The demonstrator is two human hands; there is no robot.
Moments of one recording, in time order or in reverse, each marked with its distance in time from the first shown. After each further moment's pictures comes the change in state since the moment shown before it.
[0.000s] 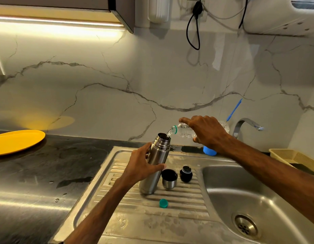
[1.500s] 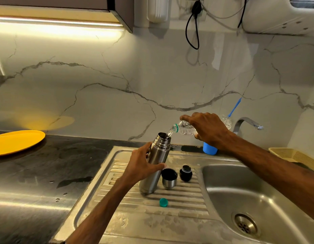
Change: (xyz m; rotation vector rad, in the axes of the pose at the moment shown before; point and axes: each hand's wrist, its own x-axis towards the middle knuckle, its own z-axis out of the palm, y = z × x) left_hand -0.003 0.006 0.000 0.004 -0.008 -0.025; right_hand 0.002 0.006 -0.002 -0.065 0.015 0.005
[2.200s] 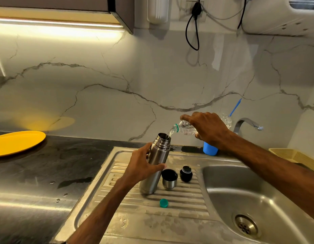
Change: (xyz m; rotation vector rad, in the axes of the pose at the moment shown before) left_hand 0.003 0.000 0.000 0.017 -0.012 -0.007; right_hand 0.001 0.002 -0.002 -0.023 0.024 -0.004
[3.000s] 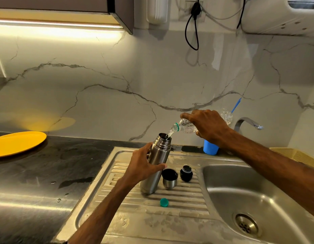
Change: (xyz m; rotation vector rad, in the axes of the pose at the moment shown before) left_hand -0.002 0.001 0.000 0.014 -0.014 -0.010; right_hand 0.001 0.002 -0.006 -0.013 0.025 0.000
